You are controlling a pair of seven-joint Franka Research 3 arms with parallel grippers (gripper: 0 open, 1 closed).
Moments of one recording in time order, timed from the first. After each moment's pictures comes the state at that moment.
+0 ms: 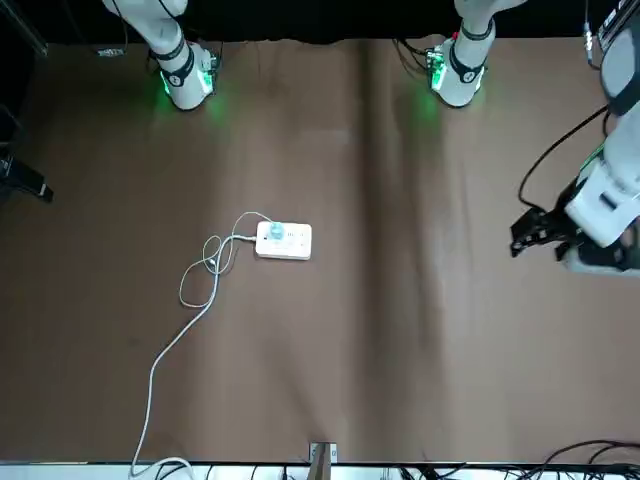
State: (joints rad) left arm 0.24 0.23 -0.44 -1.38 0.08 1.77 -0.13; right arm -0.05 0.11 -0.08 -1.40 0.06 1.48 0.01
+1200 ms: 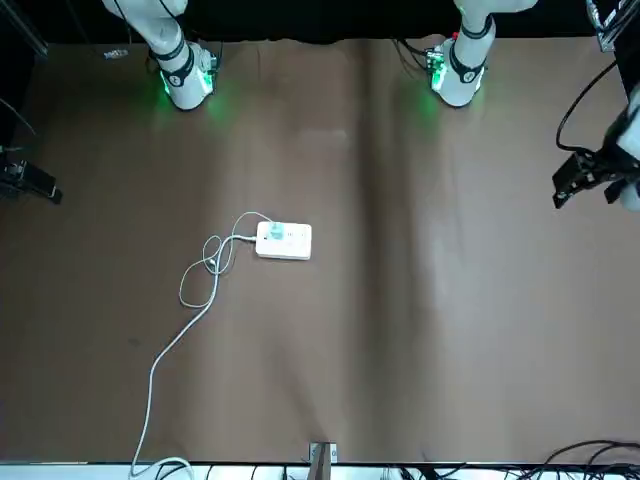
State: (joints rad) left arm -0.03 0.09 -0.05 -1.39 0.06 1.59 -0.14; right arm -0.03 0.11 -0.07 -1.42 0.02 1.48 0.01
